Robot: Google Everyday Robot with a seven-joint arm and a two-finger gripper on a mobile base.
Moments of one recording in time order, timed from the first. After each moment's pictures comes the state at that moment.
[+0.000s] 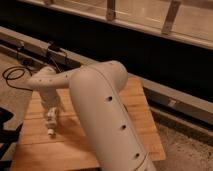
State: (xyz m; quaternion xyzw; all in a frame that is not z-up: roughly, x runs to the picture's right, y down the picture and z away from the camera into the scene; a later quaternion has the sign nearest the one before) arm -0.295 0.140 0.831 -0.34 0.18 0.52 0.77
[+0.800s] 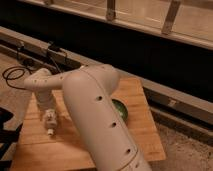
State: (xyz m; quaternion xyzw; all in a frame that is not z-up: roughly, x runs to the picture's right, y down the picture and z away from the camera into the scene) arm -0.325 0.159 0.838 -0.37 0.19 0.47 0.78
